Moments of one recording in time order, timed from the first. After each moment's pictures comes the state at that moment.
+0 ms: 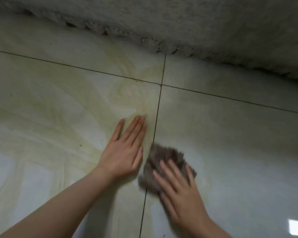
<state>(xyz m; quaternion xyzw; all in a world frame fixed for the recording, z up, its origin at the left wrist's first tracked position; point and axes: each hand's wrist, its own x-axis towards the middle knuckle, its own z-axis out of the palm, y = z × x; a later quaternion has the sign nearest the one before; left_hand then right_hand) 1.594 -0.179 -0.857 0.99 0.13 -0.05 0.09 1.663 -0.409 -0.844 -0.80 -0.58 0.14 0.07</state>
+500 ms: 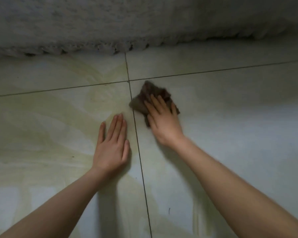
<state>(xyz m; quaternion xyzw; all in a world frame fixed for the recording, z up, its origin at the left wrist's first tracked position) 1.594 -0.180 -0.852 0.99 0.13 -0.08 0.08 1.751 -0.311 -0.841 -0.91 -0.38 0.14 0.09</state>
